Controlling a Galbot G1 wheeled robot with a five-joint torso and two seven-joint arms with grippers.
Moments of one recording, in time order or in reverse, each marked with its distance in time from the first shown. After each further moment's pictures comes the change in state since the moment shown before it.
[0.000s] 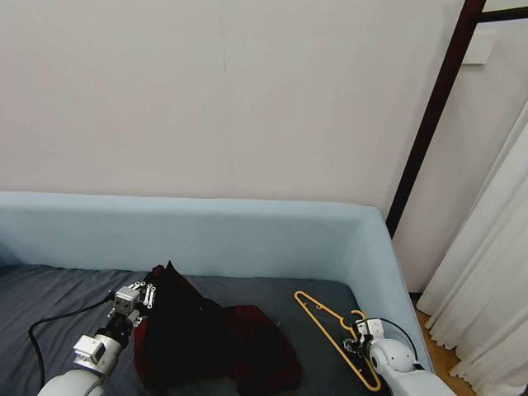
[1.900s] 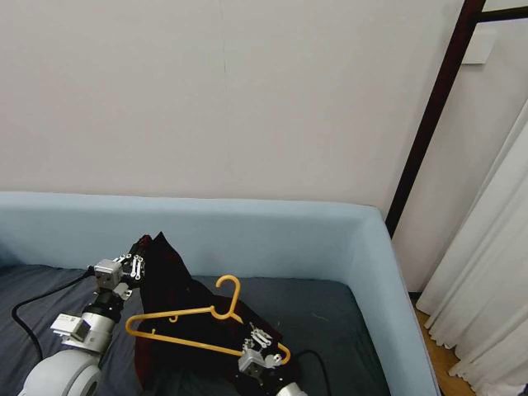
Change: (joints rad) left arm -0.018 -0.002 -0.073 -0.157 -0.145 0.060 -0.081; right arm -0.102 -0.033 -0.703 0.722 -0.823 0.315 0.481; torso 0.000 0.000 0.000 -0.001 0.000
